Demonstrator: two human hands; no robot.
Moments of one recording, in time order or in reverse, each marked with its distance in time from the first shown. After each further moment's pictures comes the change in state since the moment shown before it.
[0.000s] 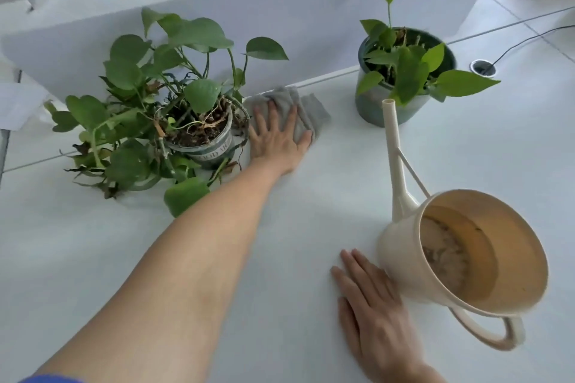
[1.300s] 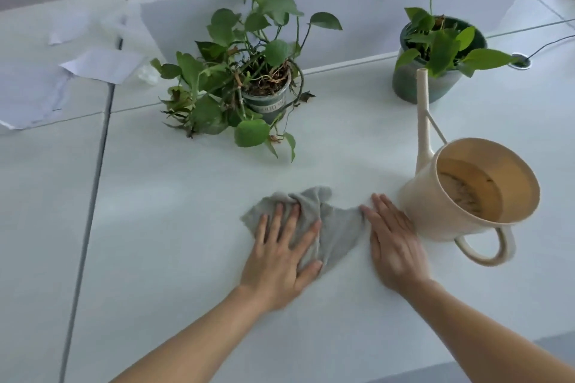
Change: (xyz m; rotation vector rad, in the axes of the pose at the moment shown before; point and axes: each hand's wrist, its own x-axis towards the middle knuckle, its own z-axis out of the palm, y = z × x) left_hand -0.321 -0.058 0.062 0.093 0.057 0.272; right_hand -0.003 -0.002 -0.004 -0.013 -0.062 0.072
